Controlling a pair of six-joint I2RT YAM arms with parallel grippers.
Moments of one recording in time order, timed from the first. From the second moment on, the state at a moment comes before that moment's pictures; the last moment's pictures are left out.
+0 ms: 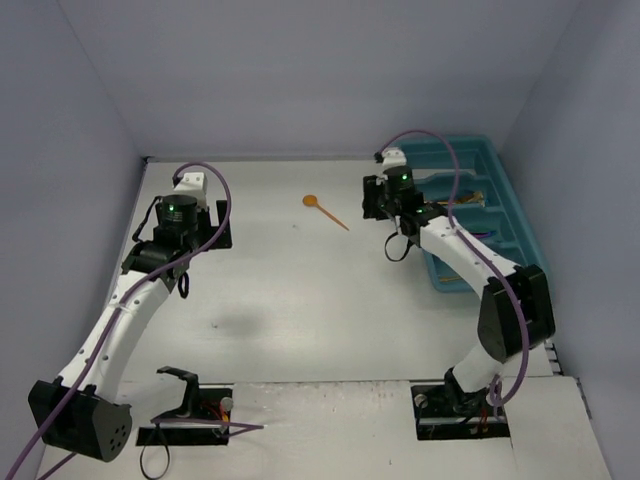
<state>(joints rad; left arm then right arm) -0.25 1.09 1.05 -0.57 -0.21 -0.17 0.40 1.62 1.20 -0.16 0.09 0.17</state>
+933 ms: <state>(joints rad) -0.25 1.12 1.05 -0.57 -0.22 -0.17 0.49 2.26 1.66 -0.17 -0.12 -0.06</state>
